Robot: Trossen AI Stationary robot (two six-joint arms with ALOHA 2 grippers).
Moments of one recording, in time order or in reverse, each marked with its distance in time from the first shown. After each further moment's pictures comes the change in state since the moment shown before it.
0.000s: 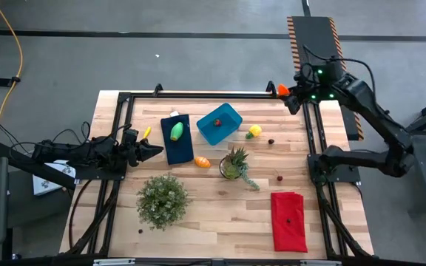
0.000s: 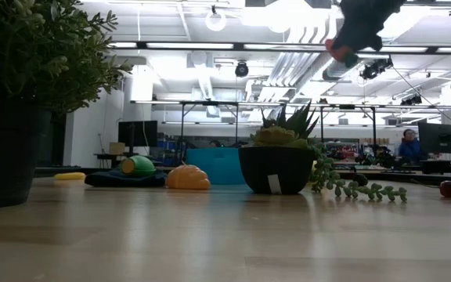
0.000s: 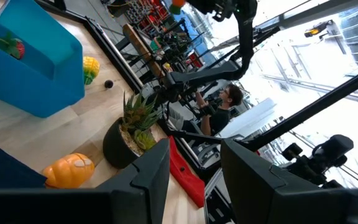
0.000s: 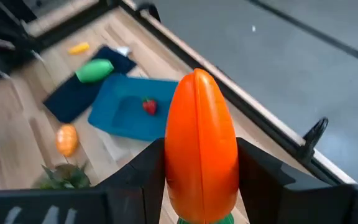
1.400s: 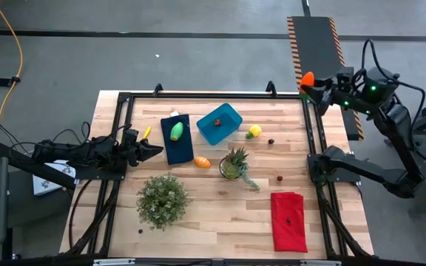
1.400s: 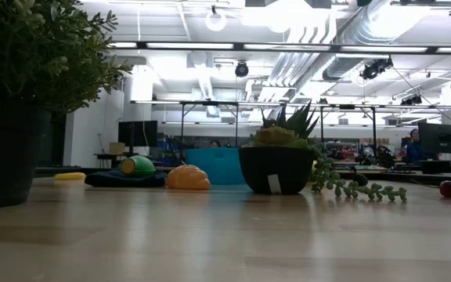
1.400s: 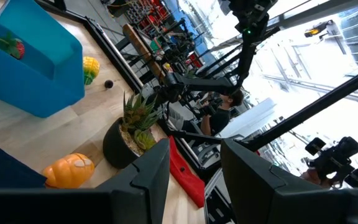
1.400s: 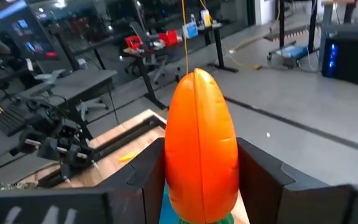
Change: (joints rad) left arm 0.000 0.000 0.000 0.000 0.000 0.000; right arm 0.000 -0.304 0.000 0.223 -0.040 0.205
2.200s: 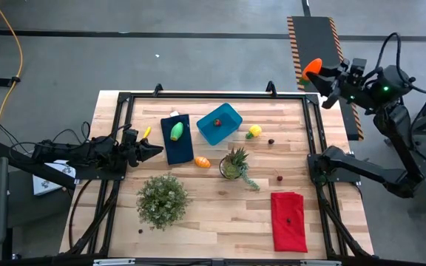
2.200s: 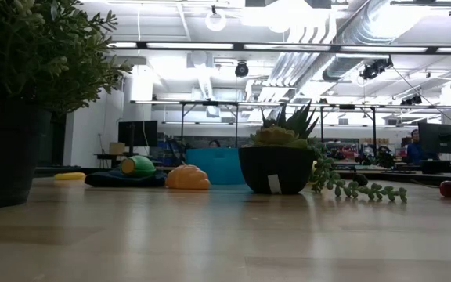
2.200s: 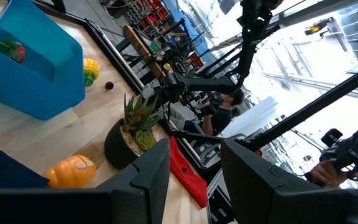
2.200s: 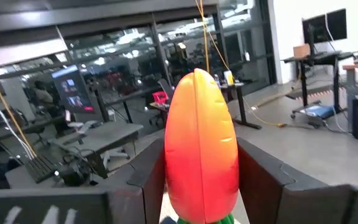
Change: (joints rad) left arm 0.000 0.000 0.000 0.000 0.000 0.018; right arm 0.000 0.006 0.000 0.293 -0.058 0.073
